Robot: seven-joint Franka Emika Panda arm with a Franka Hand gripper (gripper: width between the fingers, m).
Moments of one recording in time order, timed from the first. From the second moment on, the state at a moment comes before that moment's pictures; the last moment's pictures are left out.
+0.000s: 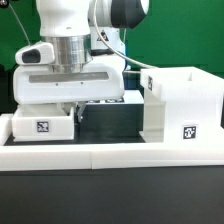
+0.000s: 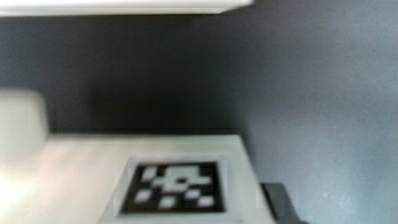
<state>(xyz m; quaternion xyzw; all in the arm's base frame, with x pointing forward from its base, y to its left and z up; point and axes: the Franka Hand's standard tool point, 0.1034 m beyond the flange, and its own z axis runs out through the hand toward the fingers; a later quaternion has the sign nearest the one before) 0.490 -0.089 0.005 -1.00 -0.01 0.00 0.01</state>
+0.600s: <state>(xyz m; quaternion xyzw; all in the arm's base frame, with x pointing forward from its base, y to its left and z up) 0.490 -0.089 0.005 -1.00 -0.01 0.00 0.01</state>
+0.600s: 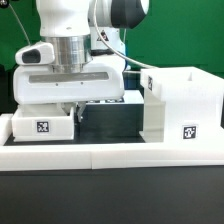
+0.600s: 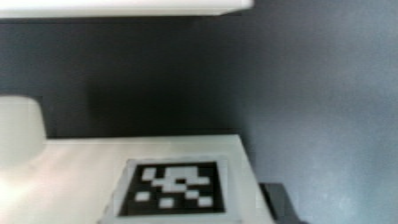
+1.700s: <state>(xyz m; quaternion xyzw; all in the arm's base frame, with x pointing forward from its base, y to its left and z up) 0.512 -0.013 0.030 -0.99 -0.12 0.00 0.02</state>
